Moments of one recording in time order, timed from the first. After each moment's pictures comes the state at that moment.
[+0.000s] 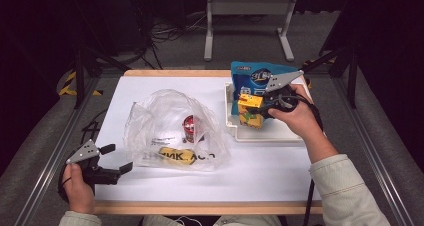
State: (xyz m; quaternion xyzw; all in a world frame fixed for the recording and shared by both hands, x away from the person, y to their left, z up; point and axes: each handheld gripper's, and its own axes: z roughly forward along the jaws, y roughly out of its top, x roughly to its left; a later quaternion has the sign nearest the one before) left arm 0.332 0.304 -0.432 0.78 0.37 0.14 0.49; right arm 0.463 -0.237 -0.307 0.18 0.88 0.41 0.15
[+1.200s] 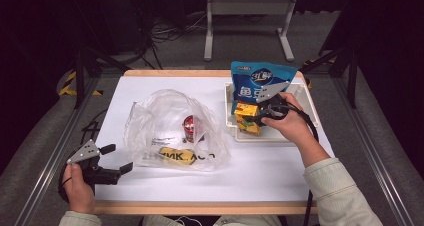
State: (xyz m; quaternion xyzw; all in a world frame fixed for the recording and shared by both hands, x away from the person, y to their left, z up) left arm 0.332 0.304 -0.432 0.78 0.37 0.14 0.49; right arm 0.467 -0.225 -0.343 0.17 0.90 0.36 0.16
